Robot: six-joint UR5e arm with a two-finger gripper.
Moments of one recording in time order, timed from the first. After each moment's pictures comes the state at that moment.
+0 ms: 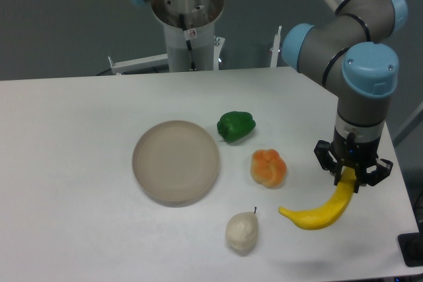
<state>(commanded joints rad) 2.44 -2.10 -1.26 -1.04 1.54 1.14</state>
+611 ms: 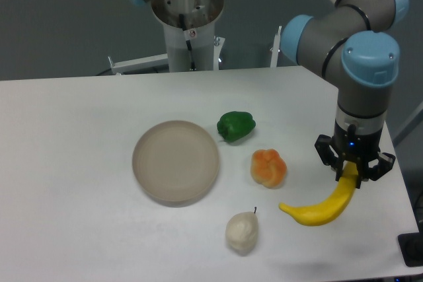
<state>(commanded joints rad) 2.42 -2.04 -1.28 -1.11 1.54 1.13</state>
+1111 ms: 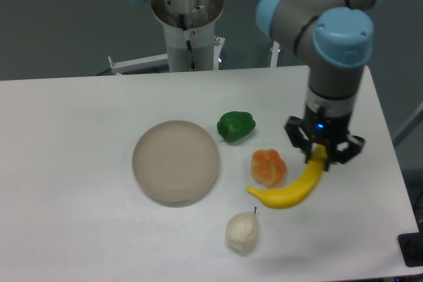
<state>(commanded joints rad) 2.33 -1.89 -1.41 -1.23 1.54 0.90</state>
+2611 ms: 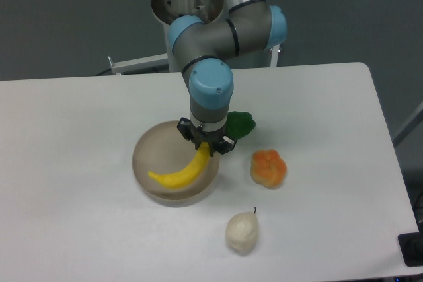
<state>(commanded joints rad) 2.15 -1.91 -1.85 -0.99 1.55 0.74</state>
